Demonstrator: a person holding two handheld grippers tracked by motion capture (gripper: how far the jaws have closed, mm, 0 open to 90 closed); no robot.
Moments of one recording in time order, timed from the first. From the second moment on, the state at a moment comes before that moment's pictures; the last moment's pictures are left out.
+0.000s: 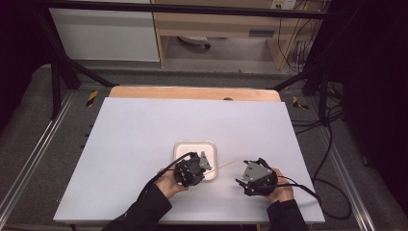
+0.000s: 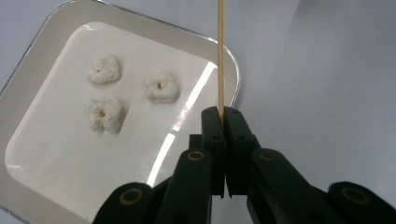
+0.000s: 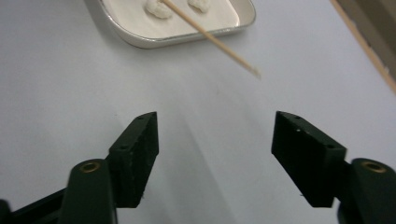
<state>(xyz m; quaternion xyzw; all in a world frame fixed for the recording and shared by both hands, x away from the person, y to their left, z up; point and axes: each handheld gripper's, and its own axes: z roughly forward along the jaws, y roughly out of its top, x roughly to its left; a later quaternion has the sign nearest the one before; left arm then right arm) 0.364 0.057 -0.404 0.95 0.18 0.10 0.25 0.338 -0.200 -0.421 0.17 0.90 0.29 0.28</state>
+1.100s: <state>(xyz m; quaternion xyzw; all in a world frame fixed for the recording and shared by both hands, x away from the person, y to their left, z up) 0.339 0.150 -0.420 0.87 0.29 0.12 0.37 0.367 -0.199 -0.428 0.34 0.86 0.37 0.10</state>
